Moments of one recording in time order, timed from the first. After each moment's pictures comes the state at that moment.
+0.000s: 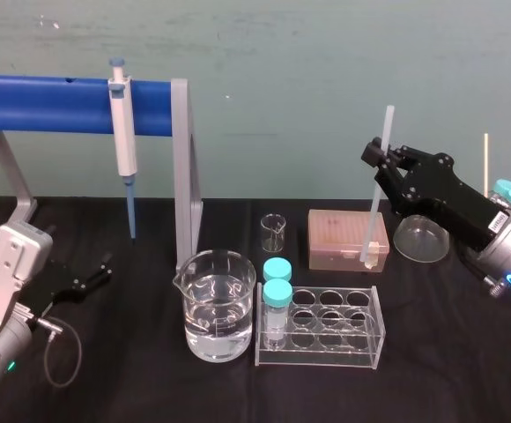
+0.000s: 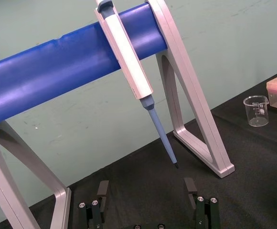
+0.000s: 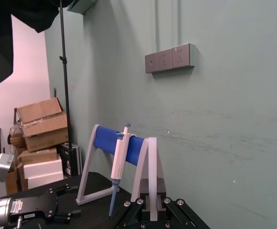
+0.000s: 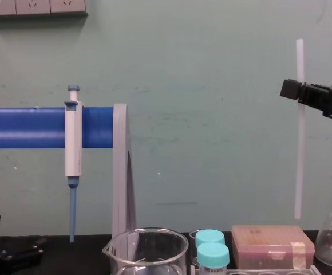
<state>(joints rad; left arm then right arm) -0.20 0.60 0.45 -1.41 -0.25 -0.12 0.03 0.30 0.55 -0.30 -1.56 0.71 -0.10 0.59</state>
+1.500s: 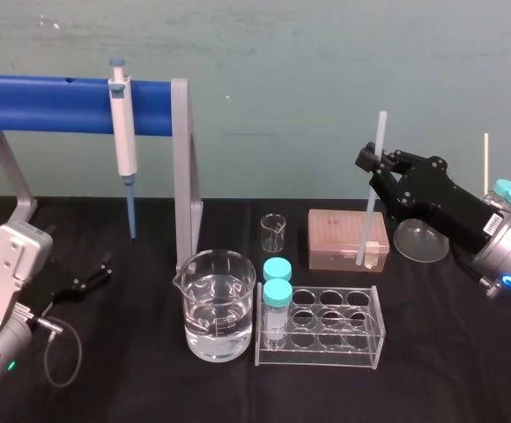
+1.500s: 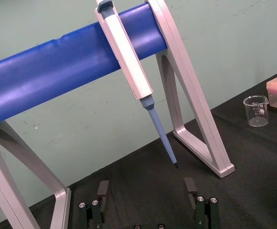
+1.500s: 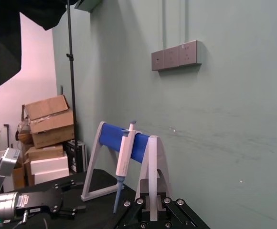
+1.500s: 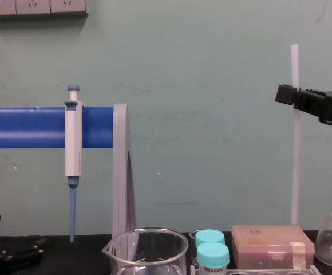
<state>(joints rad) -0.20 0.60 0.45 -1.41 -0.25 -0.12 0.03 0.32 0.55 -0.32 -1.53 0.71 -0.11 0.63</state>
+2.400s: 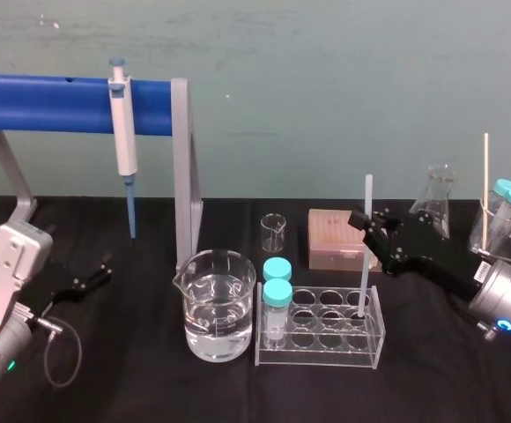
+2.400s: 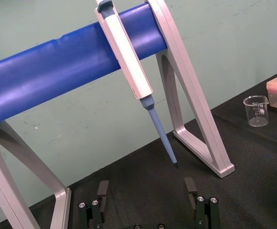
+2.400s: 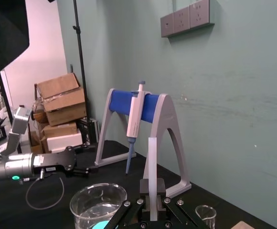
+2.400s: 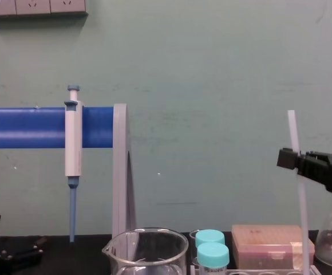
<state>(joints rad) -0.20 0.60 0.45 -1.41 -0.25 -0.12 0.03 0.30 0.57 -0.37 -1.42 0.71 -0.14 0.72</state>
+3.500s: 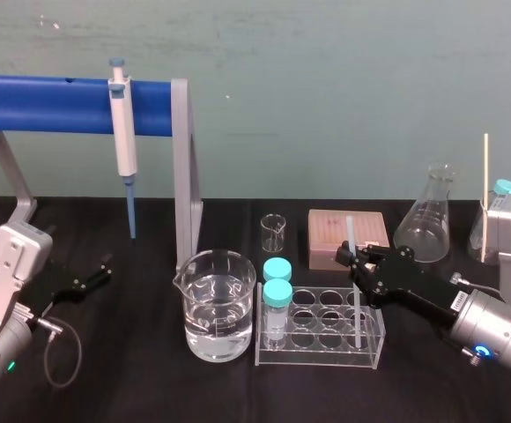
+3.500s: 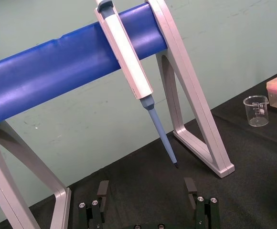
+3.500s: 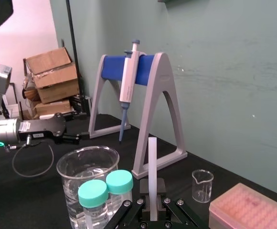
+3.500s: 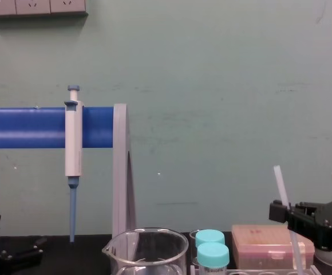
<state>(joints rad) -0.20 0.60 0.45 -1.41 -0.25 -0.12 0.03 0.32 0.52 -0.41 -1.30 0.61 -0.17 0.71</state>
